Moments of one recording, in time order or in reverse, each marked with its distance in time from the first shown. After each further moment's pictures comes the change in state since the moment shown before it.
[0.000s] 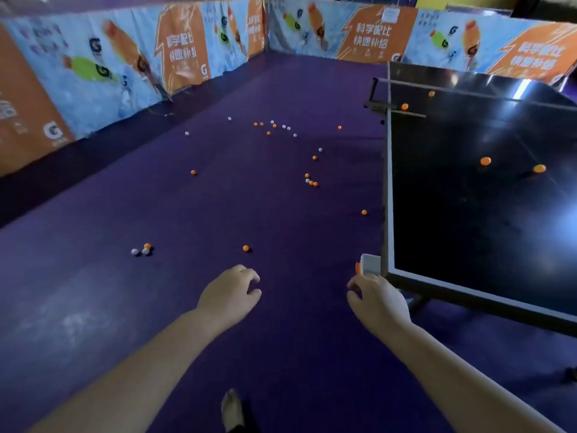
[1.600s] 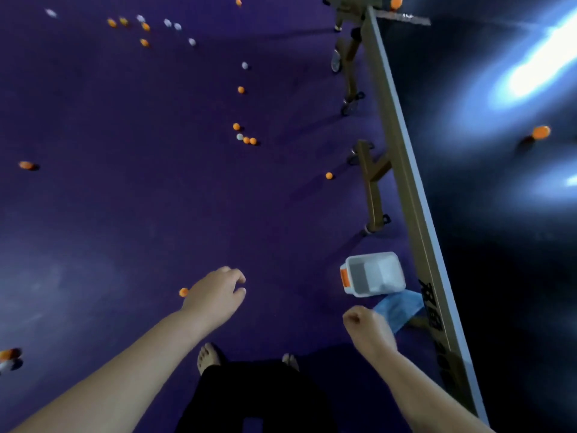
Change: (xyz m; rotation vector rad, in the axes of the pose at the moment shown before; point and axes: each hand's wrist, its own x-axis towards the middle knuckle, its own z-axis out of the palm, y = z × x) left_hand 0.712 -0.098 0.056 -0.027 -0.529 0.103; right_hand 0.571 0.093 0.158 0.258 -0.407 0.845
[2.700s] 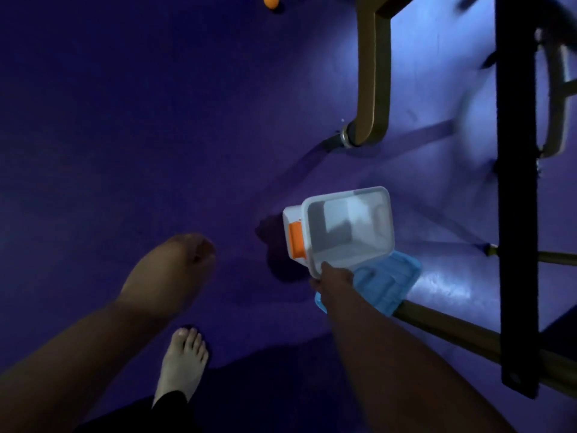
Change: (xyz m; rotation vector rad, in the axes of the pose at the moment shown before) left_hand 0.412 -0.036 0.434 -0.347 -0.144 0.030; right_hand 0.521 0.269 0.244 0.762 0.201 0.846
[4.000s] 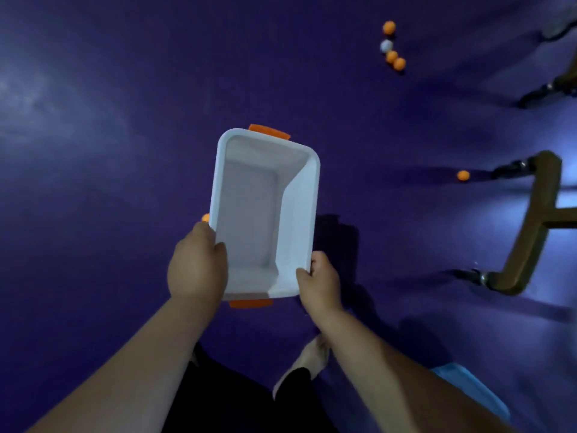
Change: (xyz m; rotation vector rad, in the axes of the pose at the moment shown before) left_hand -0.282 -0.205 -0.258 -0.298 0.778 -0.660; right_hand -0.470 0.063 0.224 -0.694 -0.473 -1.008
